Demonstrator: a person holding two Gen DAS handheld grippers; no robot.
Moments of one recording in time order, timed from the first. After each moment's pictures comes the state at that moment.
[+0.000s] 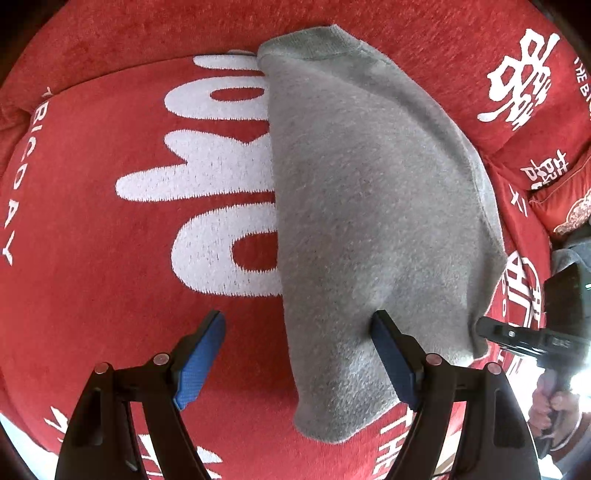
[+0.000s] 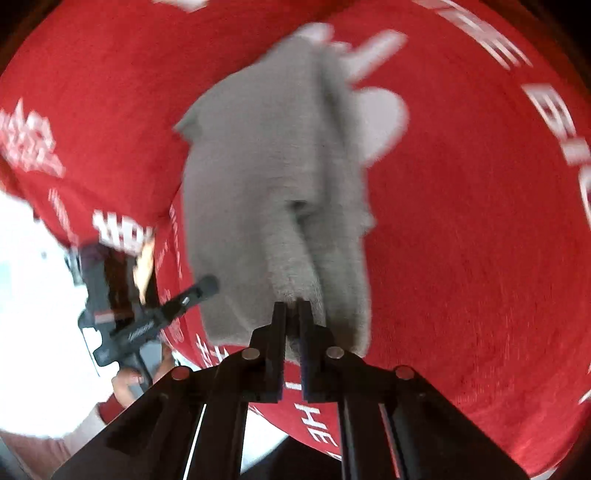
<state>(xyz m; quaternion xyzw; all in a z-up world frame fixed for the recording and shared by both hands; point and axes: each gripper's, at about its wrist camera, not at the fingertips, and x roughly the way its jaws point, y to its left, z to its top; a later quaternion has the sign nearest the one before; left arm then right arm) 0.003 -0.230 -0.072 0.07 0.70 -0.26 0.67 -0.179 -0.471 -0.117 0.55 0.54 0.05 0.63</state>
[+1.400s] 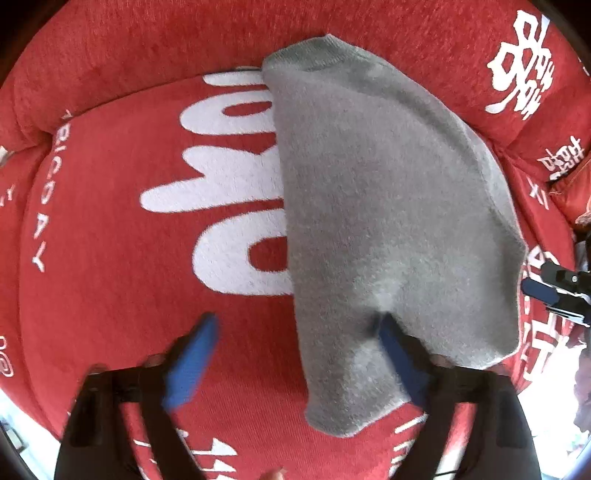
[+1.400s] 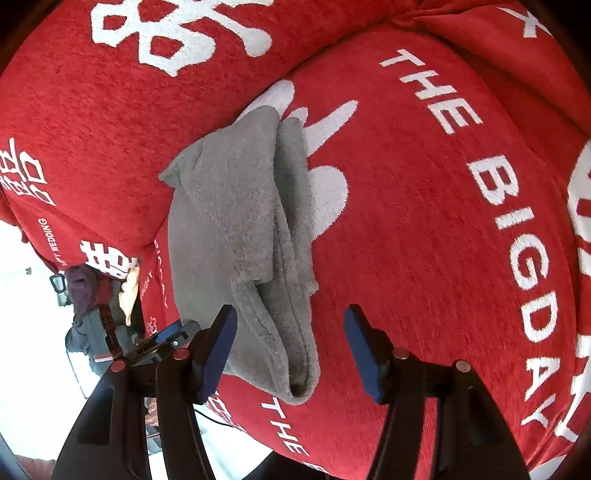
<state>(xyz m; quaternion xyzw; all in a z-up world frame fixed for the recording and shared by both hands) -0.019 -0.247 -0.062 0.13 0.67 -0.22 0.70 -0.173 -0.513 -0.083 0.52 0.54 0.01 0.66</state>
